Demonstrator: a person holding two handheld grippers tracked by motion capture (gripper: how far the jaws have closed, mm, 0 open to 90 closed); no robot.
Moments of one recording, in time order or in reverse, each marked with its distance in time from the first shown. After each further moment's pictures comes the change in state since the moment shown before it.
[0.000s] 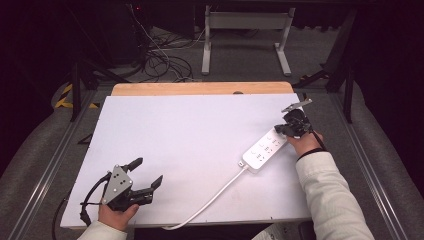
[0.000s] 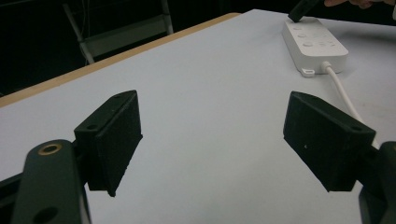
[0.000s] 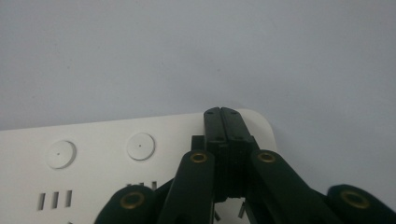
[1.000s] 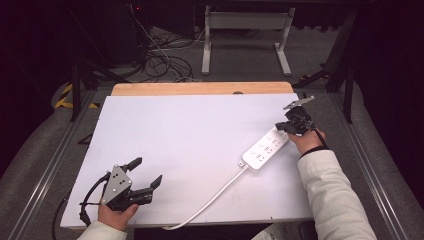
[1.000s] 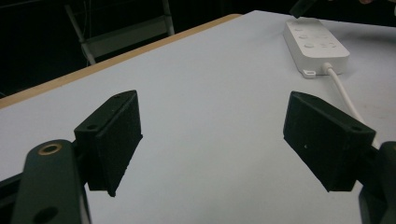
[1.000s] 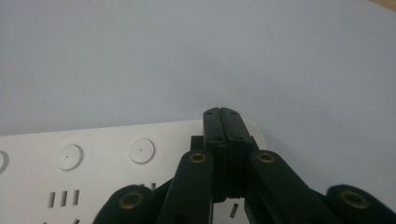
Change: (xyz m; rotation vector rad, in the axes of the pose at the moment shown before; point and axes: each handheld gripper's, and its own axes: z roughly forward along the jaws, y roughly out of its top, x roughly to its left) left arm 0.001 0.000 -0.001 -0.005 0.004 -0.003; right arm -0.005 0.006 -0.007 -0.009 0.018 -0.005
